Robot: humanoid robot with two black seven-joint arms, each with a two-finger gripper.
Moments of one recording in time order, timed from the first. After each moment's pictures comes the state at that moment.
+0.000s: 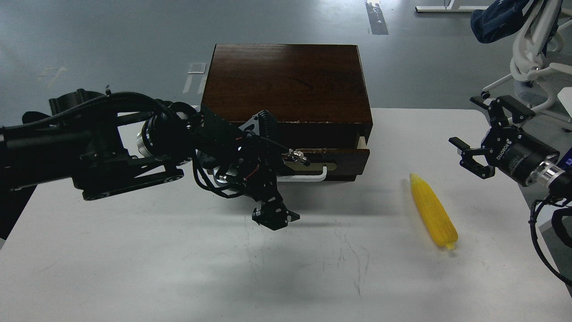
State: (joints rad) left arm -1.33 0.41 -0.01 -1.44 2.05 -0.49 -0.49; right arm 0.85 -0.94 0.00 1.16 0.12 0.40 0.49
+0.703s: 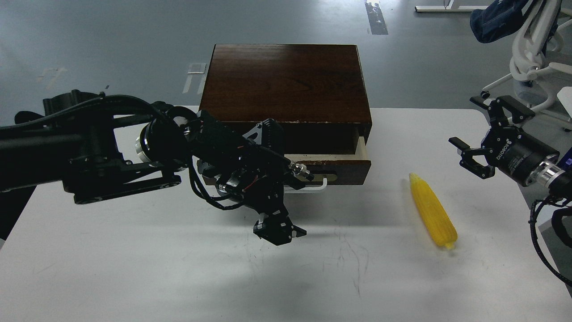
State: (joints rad) left arm -1.36 0.43 -0.01 -1.51 2.07 -0.49 -0.49; right arm 0.85 -0.94 0.00 1.16 0.12 0.40 0.49
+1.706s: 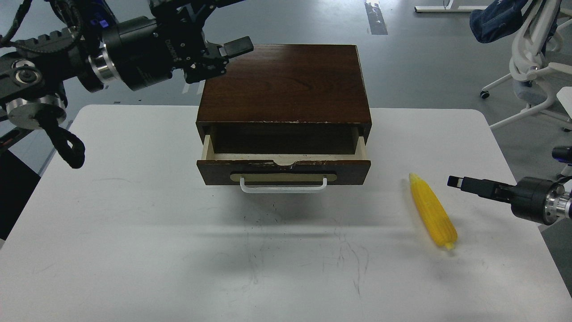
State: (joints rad) left arm -1.17 0.82 -0.28 -1.38 0.34 -0.49 -0.49; right arm 0.85 -0.98 -0.06 1.14 -1.14 0.13 0.49
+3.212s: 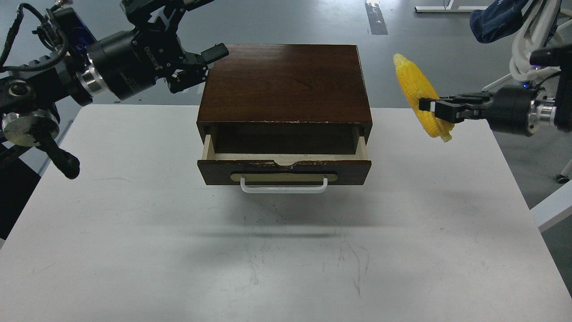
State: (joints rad) left arm -1.11 0.83 -0.30 -1.35 0.30 -0.49 -0.49; right arm 1.56 -0.90 -0.39 1.26 -1.23 0.13 0.49
